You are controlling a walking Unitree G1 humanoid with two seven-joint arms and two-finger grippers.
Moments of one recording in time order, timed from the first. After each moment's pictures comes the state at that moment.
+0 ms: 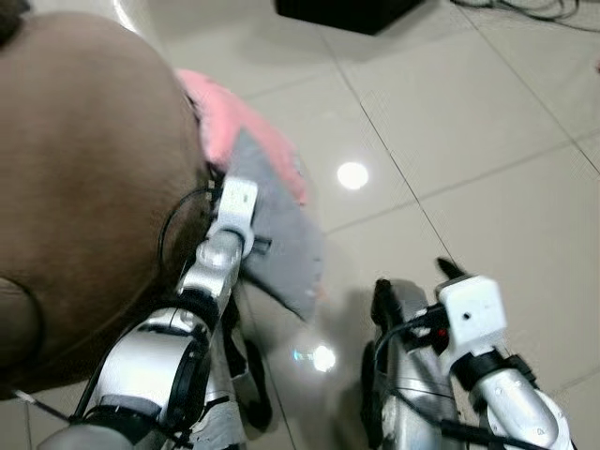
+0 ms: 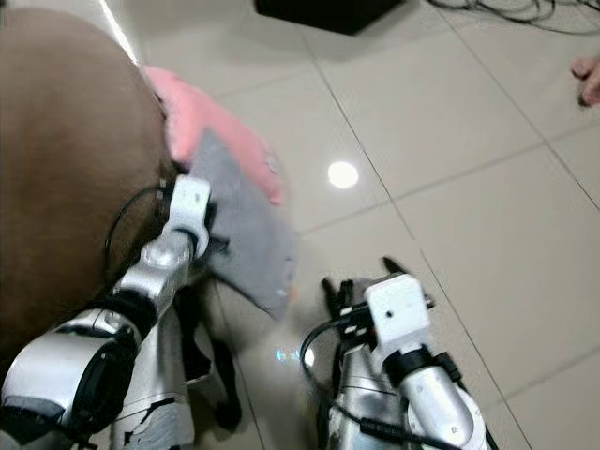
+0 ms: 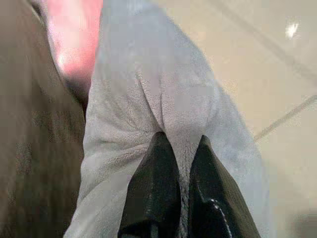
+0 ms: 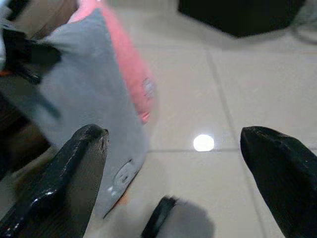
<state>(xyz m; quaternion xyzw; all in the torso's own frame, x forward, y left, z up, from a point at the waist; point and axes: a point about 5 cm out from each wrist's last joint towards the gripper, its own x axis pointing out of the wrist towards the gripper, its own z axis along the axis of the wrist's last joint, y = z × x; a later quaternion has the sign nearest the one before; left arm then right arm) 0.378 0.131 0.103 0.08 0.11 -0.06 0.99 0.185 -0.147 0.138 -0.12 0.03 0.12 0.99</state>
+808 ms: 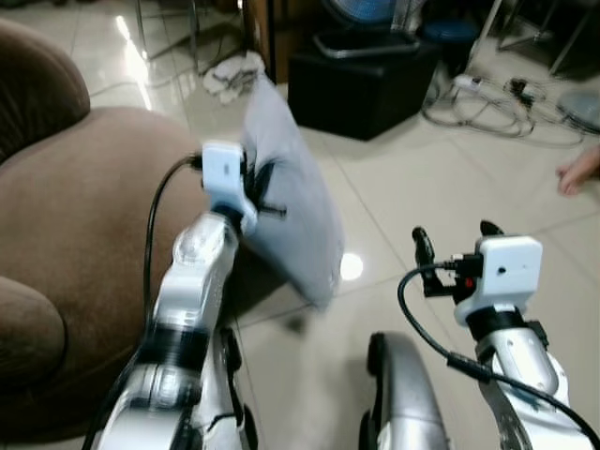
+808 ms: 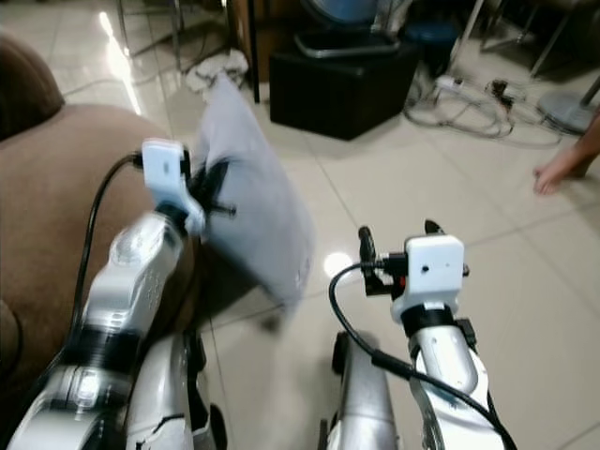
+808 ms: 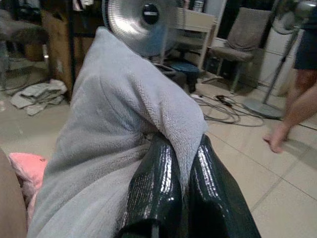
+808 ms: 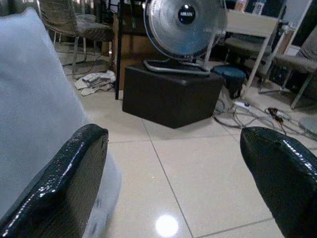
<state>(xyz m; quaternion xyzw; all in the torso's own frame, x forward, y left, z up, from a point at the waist) 0.335 0.117 0.155 -0.04 -0.03 -0.19 0.98 0.221 -0.166 0.154 -0.07 -0.03 0.01 1.00</state>
